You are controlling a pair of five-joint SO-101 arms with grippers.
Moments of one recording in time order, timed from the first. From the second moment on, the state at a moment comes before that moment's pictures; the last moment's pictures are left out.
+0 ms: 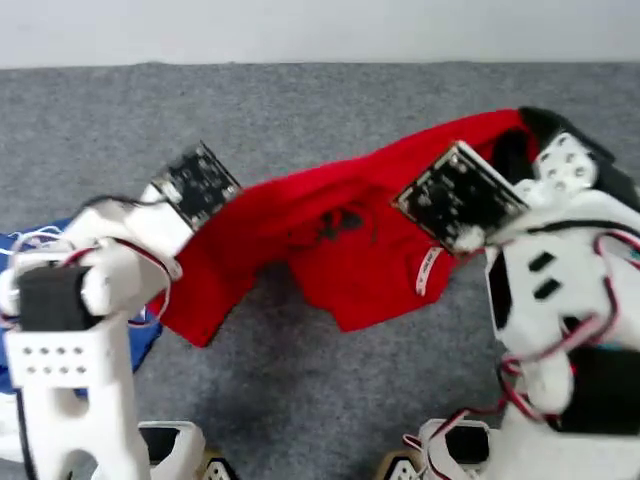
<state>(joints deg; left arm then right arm) -4.8 -37.5 12.8 99.4 -41.4 -0.5 -42.7 -10.6 73.1 57.5</state>
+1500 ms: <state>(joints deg) 2.6 -13.6 37.1 88.7 -43.4 -2.8 -42.4 22.9 65.1 55.2</state>
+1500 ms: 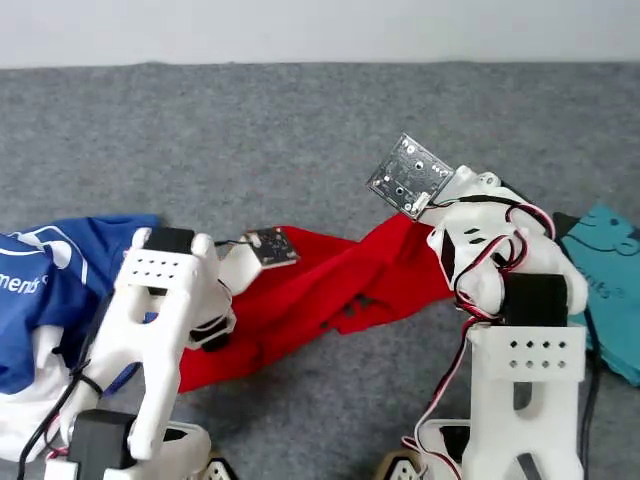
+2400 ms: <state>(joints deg) -1.9 -13.6 35.5 87.7 -41.0 -2.8 -42.4 22.9 65.1 55.2</state>
